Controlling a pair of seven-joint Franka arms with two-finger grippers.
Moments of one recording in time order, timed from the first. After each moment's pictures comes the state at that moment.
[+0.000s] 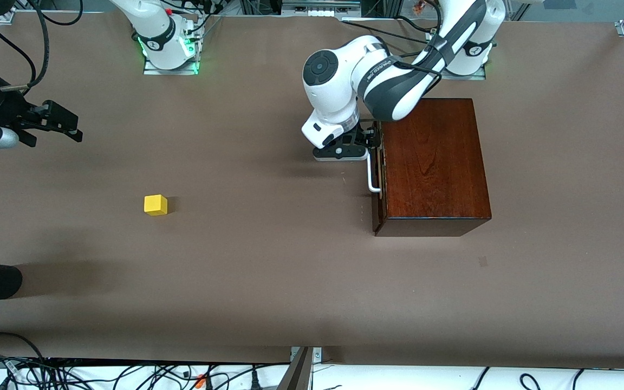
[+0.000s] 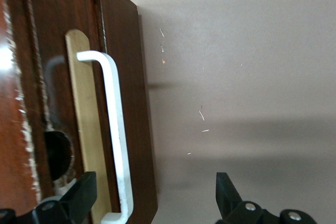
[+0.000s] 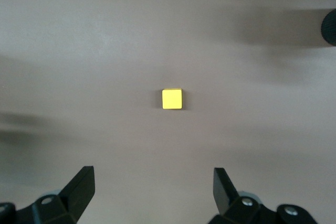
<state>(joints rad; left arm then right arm) -0.35 0.48 -0.52 -1.68 0.41 1.87 -0.96 -0.01 0.02 0.05 -1.61 0.06 1.64 -0.06</state>
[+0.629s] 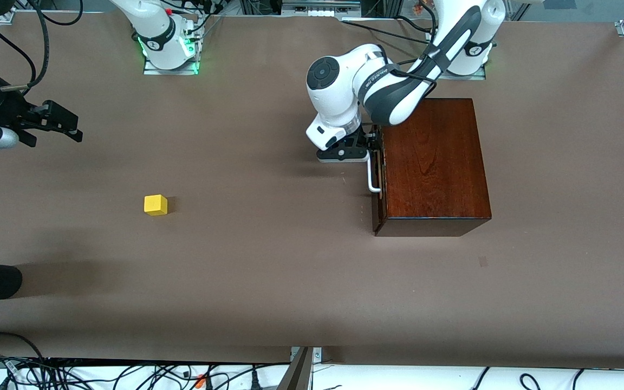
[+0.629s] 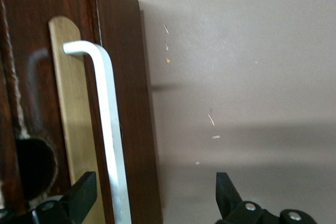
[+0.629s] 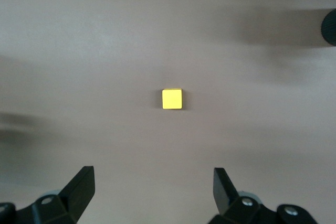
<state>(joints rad) -0.35 0.48 -0.51 -1.76 0.48 1.95 -0.98 -0.01 0.02 0.05 -1.61 0.06 1.64 -0.06</state>
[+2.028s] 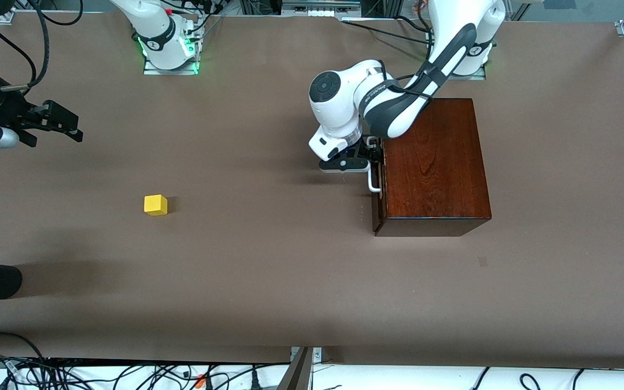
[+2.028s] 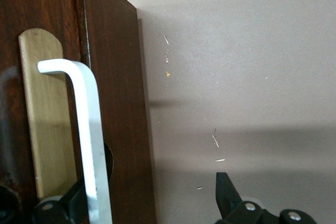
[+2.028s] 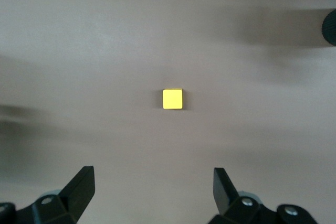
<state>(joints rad) -0.35 0.54 -0.50 -1.76 0.54 2.00 -1.03 -0.01 0.02 0.05 -1.61 0.06 1.64 -0.06</state>
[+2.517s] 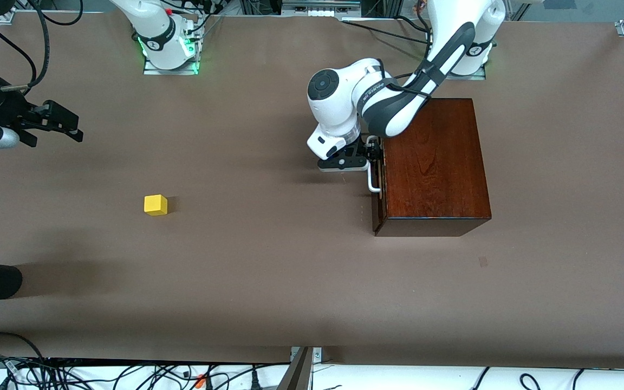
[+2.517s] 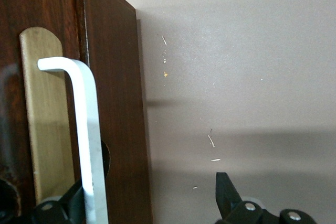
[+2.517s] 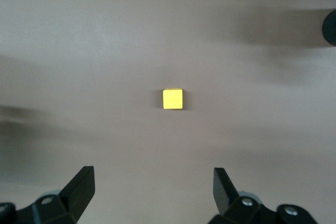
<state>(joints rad) -0.35 0.54 -0.50 -1.75 0.54 2.00 -1.04 -0.01 0.02 0.05 -1.61 0.06 1.64 -0.06</state>
